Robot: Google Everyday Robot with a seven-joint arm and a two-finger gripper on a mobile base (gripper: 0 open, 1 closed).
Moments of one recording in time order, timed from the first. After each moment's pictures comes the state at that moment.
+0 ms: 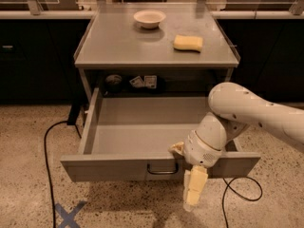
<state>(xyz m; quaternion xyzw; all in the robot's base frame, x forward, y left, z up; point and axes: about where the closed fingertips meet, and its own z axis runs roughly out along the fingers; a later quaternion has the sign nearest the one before) 0.393 -0.077 0.675 -0.68 0.66 0.30 0.07</state>
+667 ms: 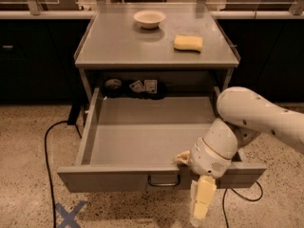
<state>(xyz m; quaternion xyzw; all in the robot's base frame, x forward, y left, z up) 0.356 -0.083 0.688 -0.67 0.67 0.33 0.05</state>
